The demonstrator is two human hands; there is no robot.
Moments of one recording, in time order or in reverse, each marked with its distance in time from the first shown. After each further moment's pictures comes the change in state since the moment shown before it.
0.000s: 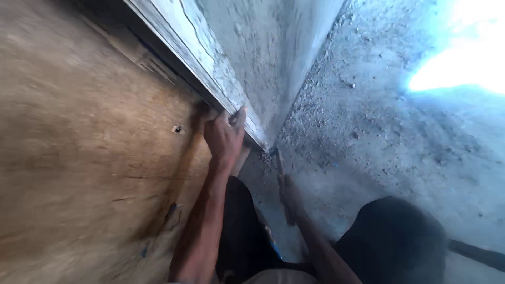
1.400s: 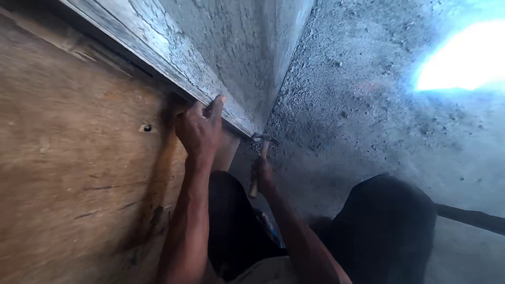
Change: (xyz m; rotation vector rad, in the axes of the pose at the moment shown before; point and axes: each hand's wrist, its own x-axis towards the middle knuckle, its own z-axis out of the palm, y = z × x) left_hand 0.003 -0.003 -0.002 0.084 -0.011 0.013; right_hand 0.023 -0.055 0.046 1.182 -0.075 0.307
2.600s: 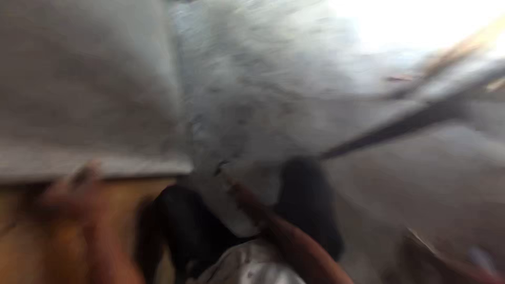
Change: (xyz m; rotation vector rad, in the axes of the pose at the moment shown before) left_hand -0.017 0.040 -0.020 -0.223 -0.061 -0.002; right_hand -0.120 -0.054 -0.171 -0.690 -0.019 -0.217
